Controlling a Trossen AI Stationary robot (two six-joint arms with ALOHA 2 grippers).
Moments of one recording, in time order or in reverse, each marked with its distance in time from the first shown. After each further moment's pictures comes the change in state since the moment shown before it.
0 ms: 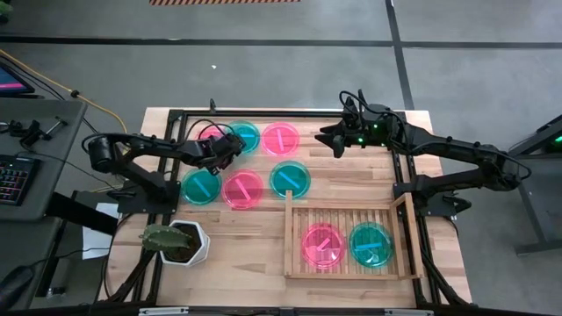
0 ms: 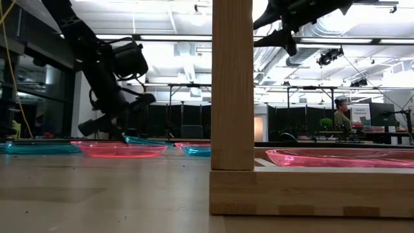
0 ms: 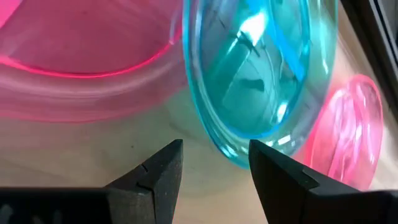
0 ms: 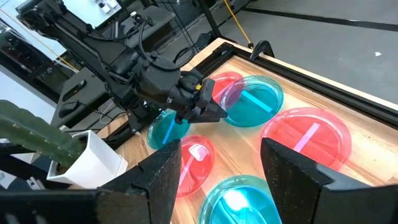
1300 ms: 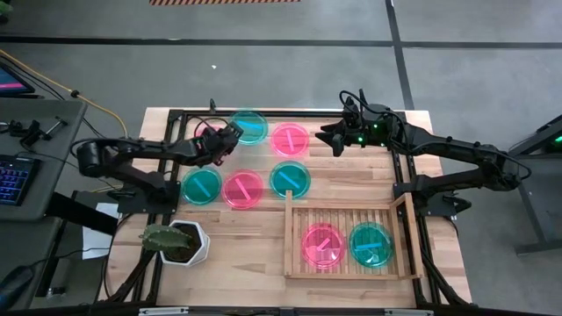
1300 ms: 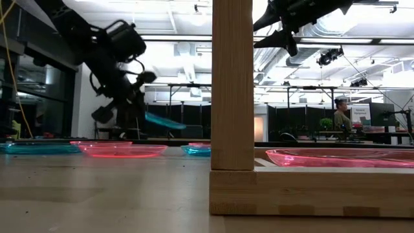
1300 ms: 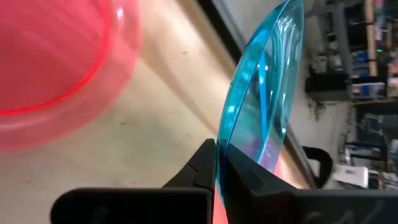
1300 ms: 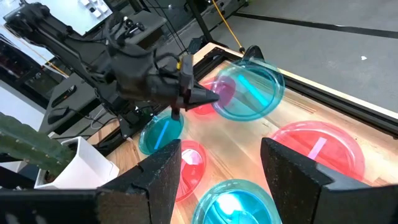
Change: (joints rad) left arm -0.014 -0.125 0.000 0.123 -0.193 0.003; right arm 0.000 0.000 0.000 0.000 0.035 0.000
